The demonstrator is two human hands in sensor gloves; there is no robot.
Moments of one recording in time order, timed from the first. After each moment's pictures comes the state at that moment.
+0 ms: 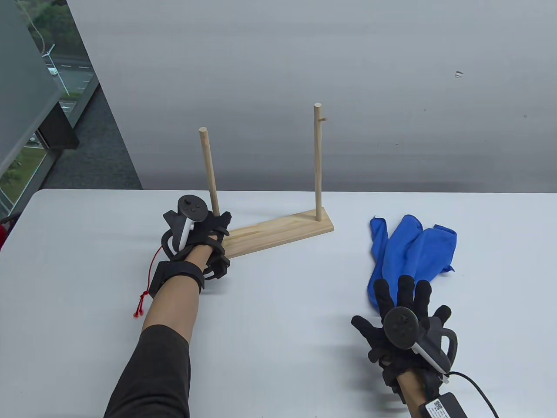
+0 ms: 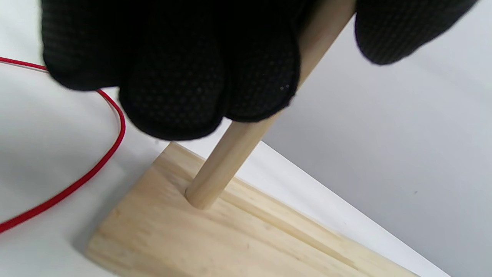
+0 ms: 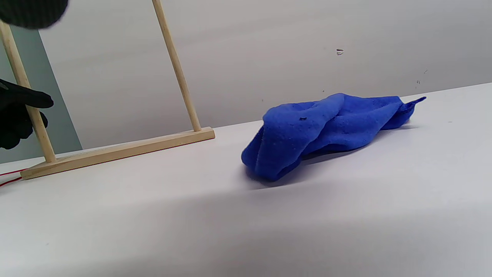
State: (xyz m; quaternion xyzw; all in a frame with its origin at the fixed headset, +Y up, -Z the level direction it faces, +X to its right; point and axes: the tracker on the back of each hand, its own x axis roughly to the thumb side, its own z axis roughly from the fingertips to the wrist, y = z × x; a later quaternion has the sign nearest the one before) left_hand -0.235 -0.711 -0.552 0.00 0.16 0.26 0.95; right_hand 0.215 -0.708 -0.302 -0.01 -0.01 0.99 0.11
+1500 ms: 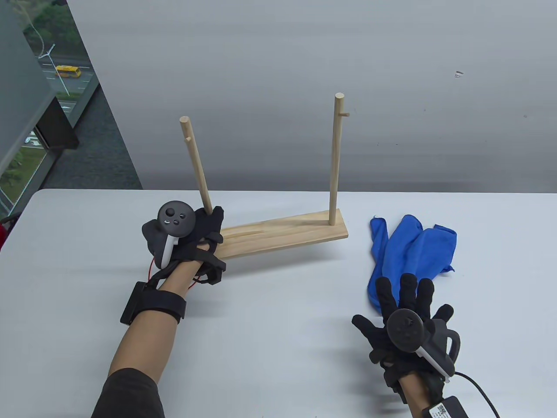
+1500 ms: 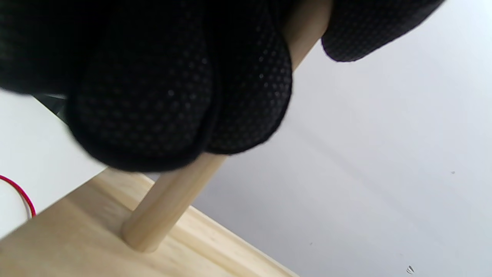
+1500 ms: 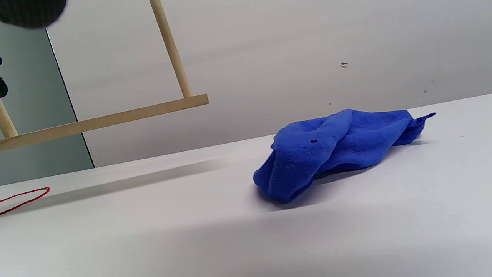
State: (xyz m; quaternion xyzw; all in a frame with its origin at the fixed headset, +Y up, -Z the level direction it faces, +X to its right) left_hand -0.233 -0.631 -0.471 0.14 0.05 0.30 0.94; right_hand 0.214 -0.698 -0.295 0.01 -0.04 0.99 0.12
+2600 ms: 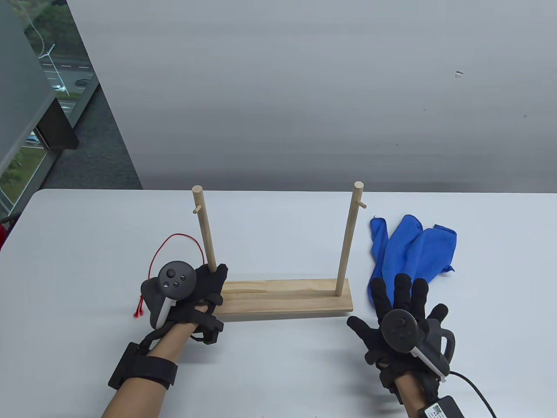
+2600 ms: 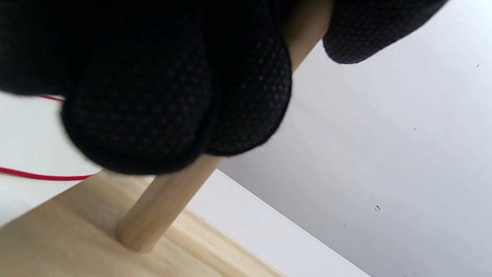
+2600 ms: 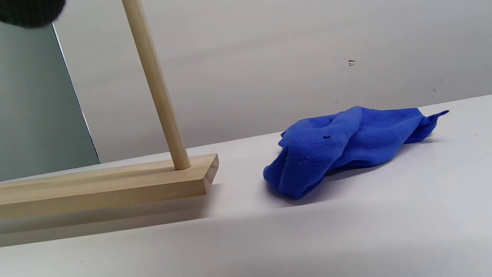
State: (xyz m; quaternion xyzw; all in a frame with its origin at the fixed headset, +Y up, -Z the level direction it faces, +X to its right) left_hand -0.230 -0.694 -0.385 0.10 0.01 0.30 0.95; right_hand 0.206 -0.699 -0.296 0.01 -0.04 0.99 0.12
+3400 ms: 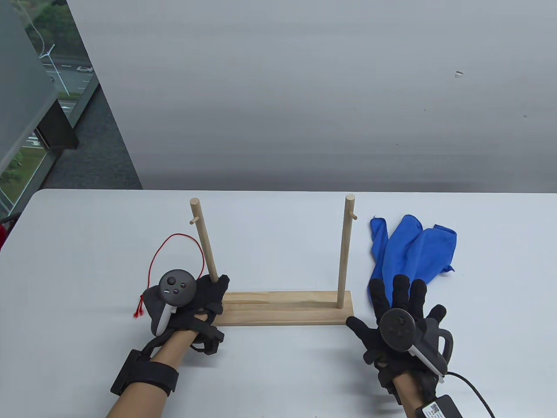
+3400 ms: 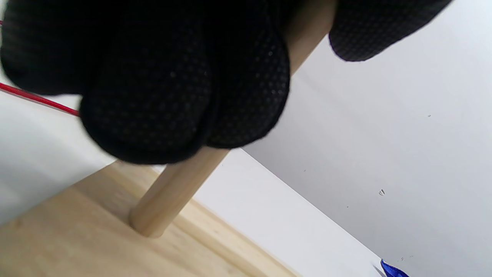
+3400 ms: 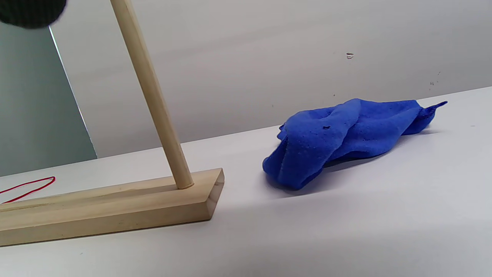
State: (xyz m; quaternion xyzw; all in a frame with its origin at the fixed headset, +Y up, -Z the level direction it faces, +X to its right) left_hand -0.235 -0.724 -0.386 0.05 0.02 0.32 0.95; right_hand 0.204 -0.700 -0.297 0.01 -0.03 0.99 0.12
